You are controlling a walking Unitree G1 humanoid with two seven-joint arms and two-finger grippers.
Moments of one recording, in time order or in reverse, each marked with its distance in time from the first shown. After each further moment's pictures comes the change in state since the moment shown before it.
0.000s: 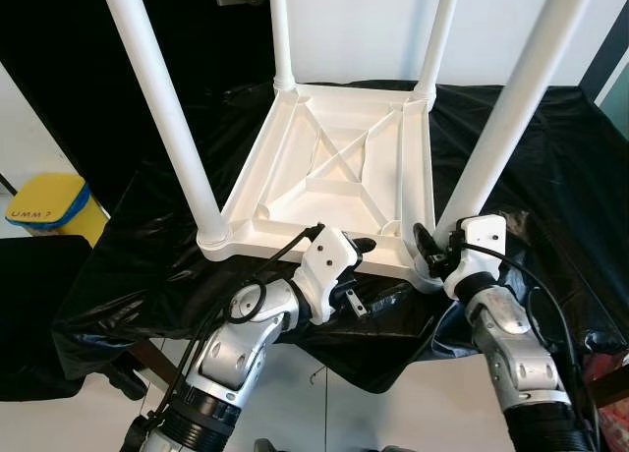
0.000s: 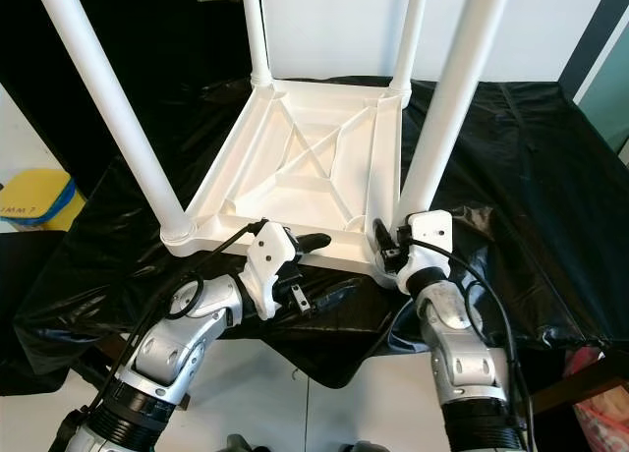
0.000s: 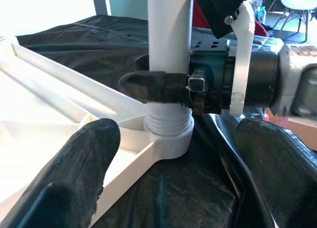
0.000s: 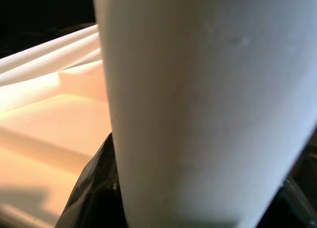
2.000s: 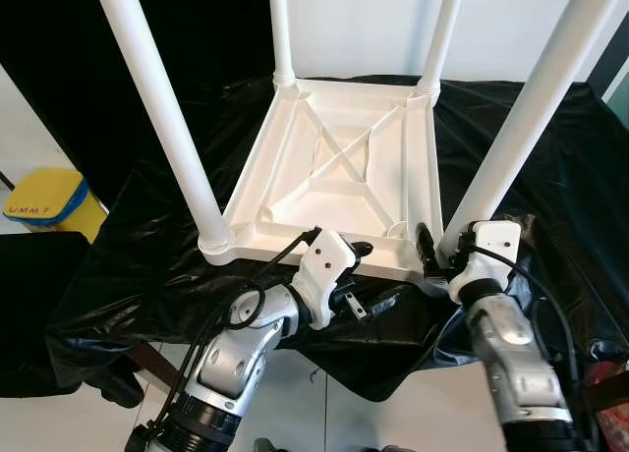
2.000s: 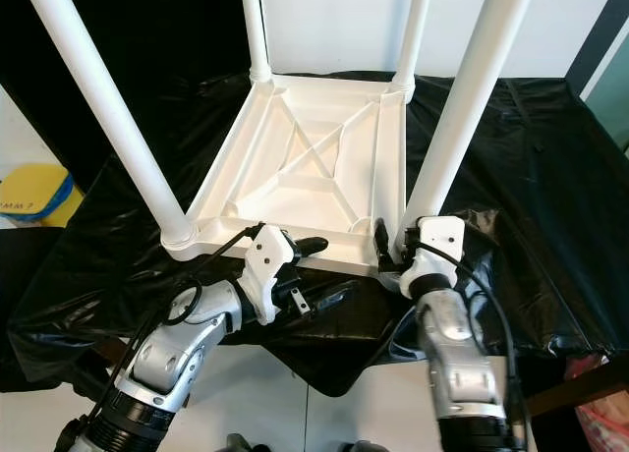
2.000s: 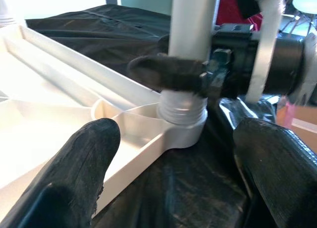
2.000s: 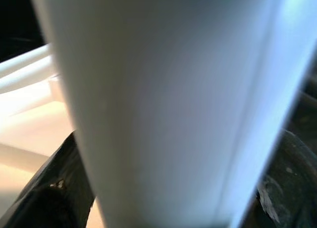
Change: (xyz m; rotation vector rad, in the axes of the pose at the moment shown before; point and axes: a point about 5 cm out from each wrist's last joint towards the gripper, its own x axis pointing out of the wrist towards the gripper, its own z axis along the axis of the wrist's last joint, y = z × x) left arm -0.005 -0.002 -0.001 -0.037 0.010 0.020; right arm -0.010 -0.013 0.013 -0.010 -0.045 0.076
